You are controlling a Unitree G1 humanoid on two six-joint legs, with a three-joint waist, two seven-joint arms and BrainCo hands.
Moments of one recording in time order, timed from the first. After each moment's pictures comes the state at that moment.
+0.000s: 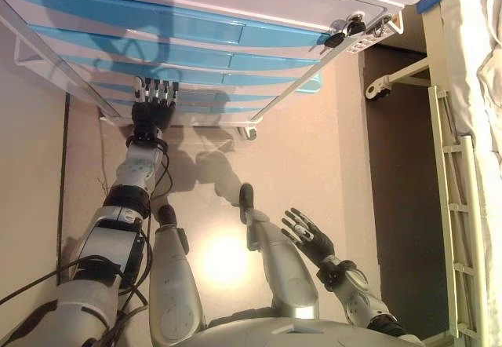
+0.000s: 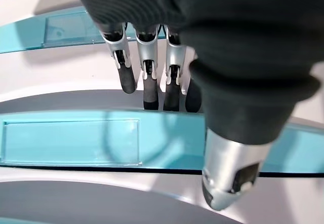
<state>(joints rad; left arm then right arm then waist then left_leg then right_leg) -0.74 0.45 -0.10 0.86 -1.78 -0.04 -0.30 0.02 -0.23 0.35 0.68 0.89 -0.16 0.42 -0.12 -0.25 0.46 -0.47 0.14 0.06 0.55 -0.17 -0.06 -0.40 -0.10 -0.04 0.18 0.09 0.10</state>
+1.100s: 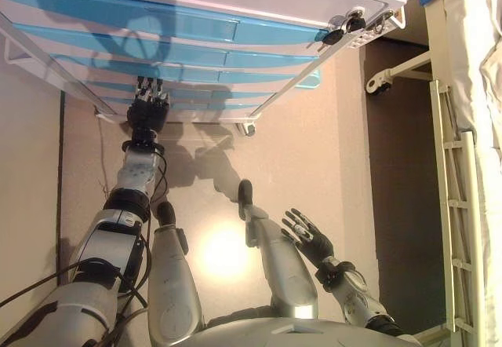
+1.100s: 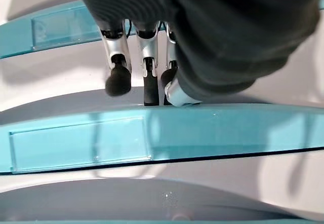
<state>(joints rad) -0.71 0.45 -0.12 0.86 -1.72 -0.14 -0.44 0.02 -0.22 0.35 0.69 0.90 -0.18 0.42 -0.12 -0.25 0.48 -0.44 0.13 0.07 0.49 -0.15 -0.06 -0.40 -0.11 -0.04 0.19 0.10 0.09</state>
